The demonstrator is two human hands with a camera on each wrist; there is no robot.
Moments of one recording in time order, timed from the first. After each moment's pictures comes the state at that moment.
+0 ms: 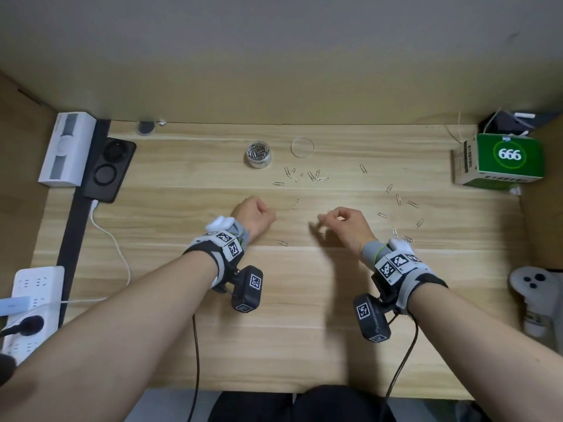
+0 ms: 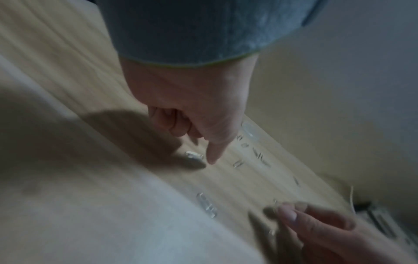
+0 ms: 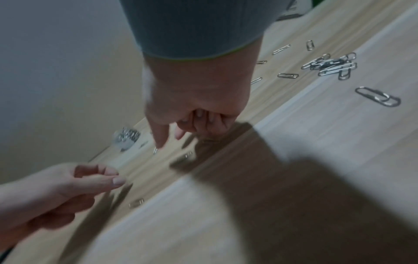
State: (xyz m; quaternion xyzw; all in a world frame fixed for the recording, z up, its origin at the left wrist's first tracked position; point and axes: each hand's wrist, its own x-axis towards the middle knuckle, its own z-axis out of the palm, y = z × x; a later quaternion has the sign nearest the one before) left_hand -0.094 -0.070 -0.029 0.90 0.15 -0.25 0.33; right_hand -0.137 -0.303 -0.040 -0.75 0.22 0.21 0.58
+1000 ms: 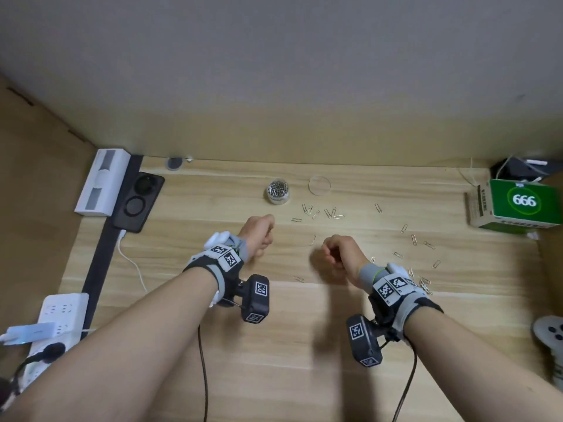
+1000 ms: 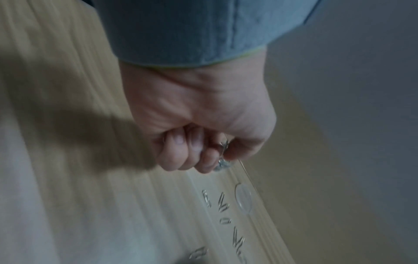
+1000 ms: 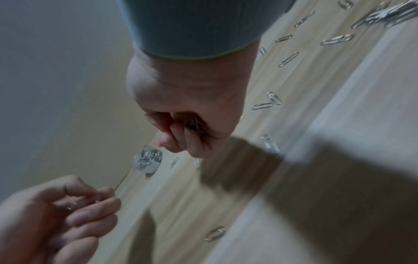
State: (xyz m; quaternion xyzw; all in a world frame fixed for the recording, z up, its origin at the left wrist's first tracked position) left_hand -0.059 -0.047 0.019 0.73 0.26 -0.31 0.56; right_hand -0.107 -0.259 -0.002 -0.65 0.27 0.32 0.64
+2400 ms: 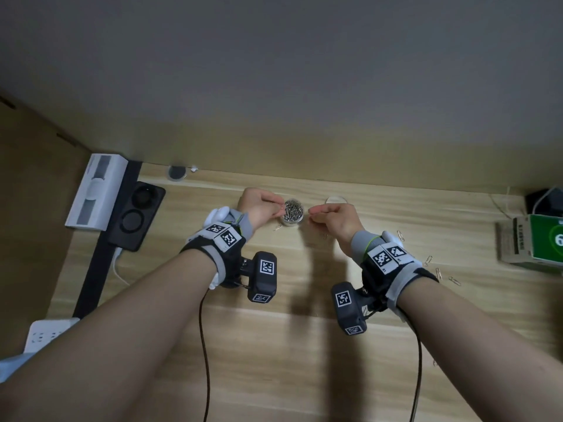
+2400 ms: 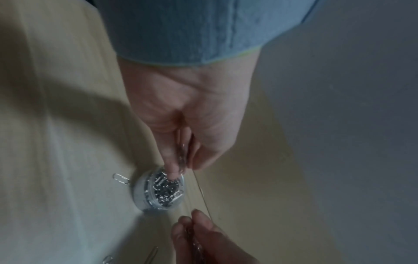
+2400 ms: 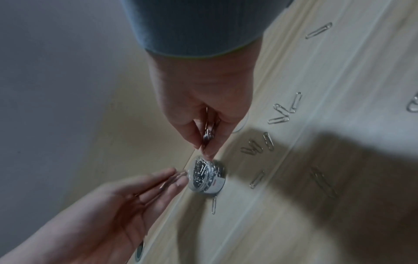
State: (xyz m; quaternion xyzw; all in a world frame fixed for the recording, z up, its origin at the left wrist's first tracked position) left_hand 0.054 -0.025 0.012 0.74 0.25 -0.23 0.58; right_hand 0.032 -0.207 -0.005 -0.68 0.27 0.24 0.64
